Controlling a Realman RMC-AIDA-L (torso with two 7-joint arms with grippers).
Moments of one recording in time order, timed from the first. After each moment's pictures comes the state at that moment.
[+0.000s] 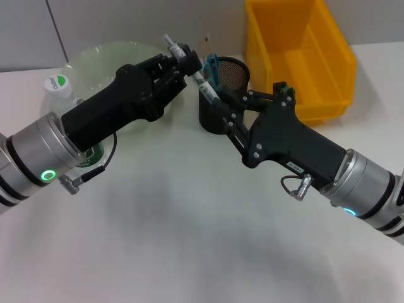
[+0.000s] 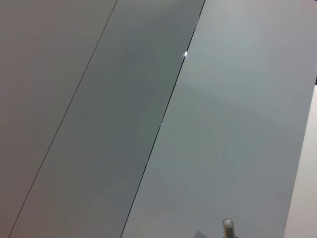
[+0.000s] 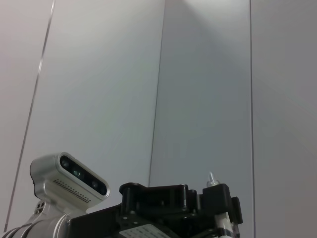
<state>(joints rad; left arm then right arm) -0.71 -2.08 1.00 0.12 1.16 1.63 -1.06 0.63 2.09 -0.82 0.13 -1.25 -1.70 0.29</state>
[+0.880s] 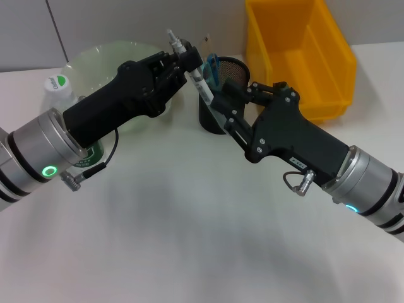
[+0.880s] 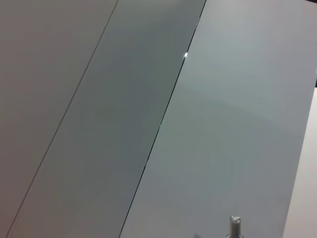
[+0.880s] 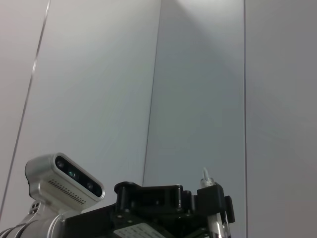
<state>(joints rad) -0.71 -2.08 1.00 0.12 1.16 1.63 -1.08 0.62 2.09 -0.81 0.12 -1.24 -1.70 0.29</state>
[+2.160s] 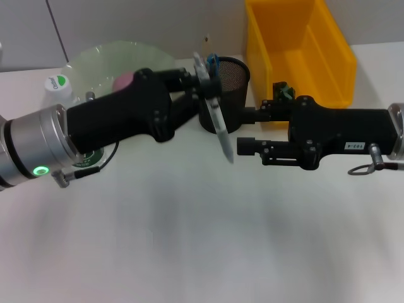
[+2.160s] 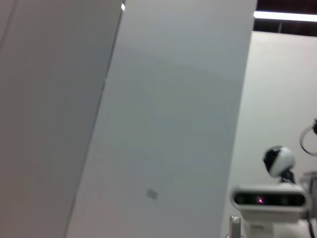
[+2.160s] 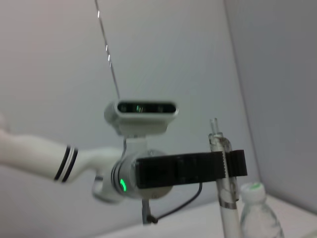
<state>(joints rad) -0.65 -2.06 1.17 0.38 1.18 1.62 -1.16 0.53 2.03 -0.85 -0.66 -1.70 -1.75 1.34</state>
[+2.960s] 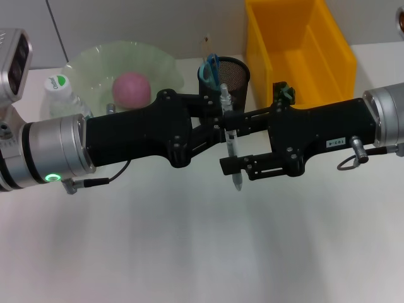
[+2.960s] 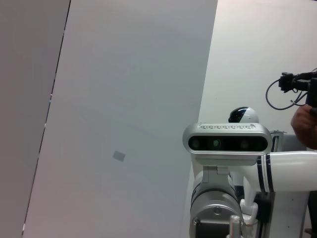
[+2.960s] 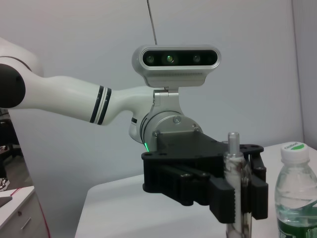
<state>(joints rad) -0.66 -2.07 1.21 0.47 1.32 1.62 -1.23 0.65 2.02 -0.88 -0.72 -1.85 -1.78 1.44</state>
